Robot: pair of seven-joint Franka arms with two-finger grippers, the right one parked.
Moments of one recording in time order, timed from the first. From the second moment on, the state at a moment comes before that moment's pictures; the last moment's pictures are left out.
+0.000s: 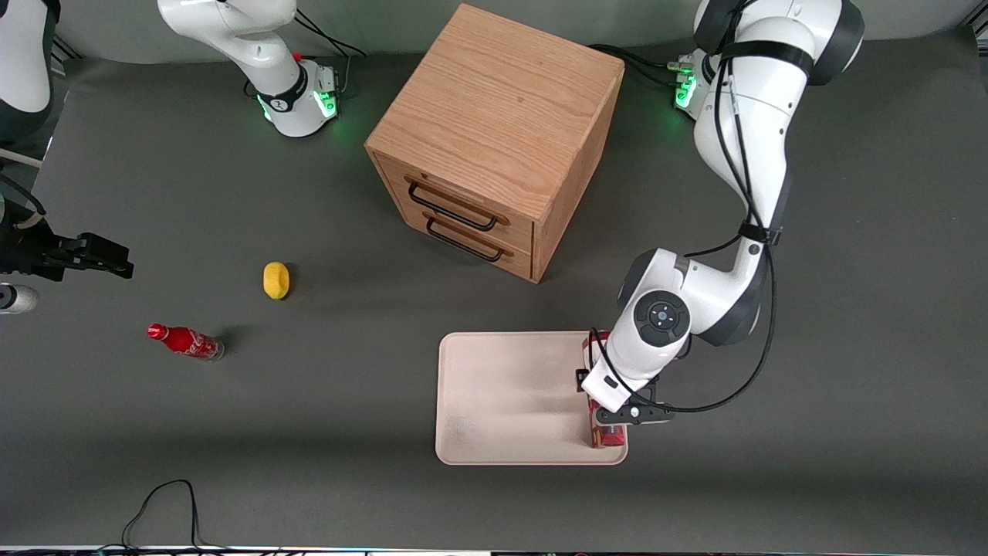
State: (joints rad) arm -0.42 0.83 -0.02 -1.25 0.02 2.20 -0.52
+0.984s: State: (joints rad) arm -0.37 0.23 0.00 -1.36 0.11 1.60 -0.53
